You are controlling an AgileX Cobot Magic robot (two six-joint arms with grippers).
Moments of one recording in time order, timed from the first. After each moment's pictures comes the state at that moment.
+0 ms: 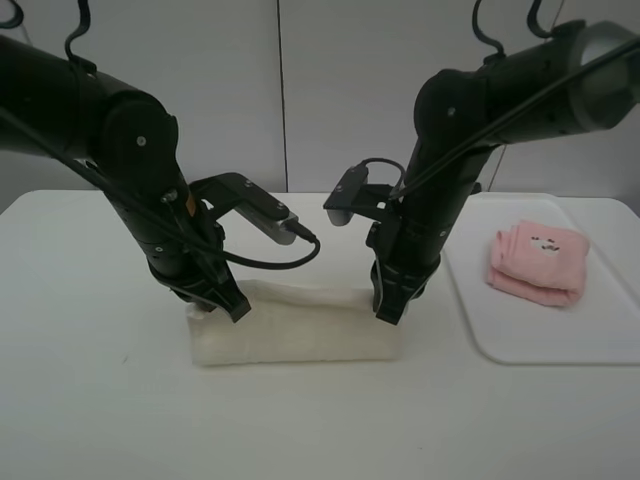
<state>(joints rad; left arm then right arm) -0.66 1.73 -1.03 0.02 0.74 0.08 0.63 1.86 -1.26 0.03 0.94 -0.67</state>
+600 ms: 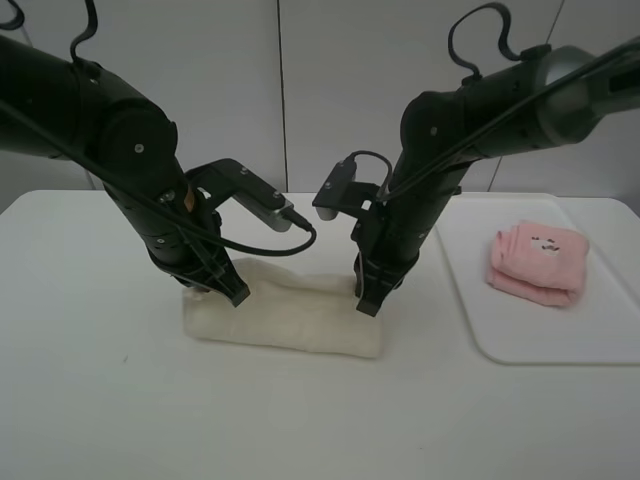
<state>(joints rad) -0.66 1.74 -1.03 0.15 0.67 -0.03 0.63 1.91 -1.27 0.01 0.78 -0.68</state>
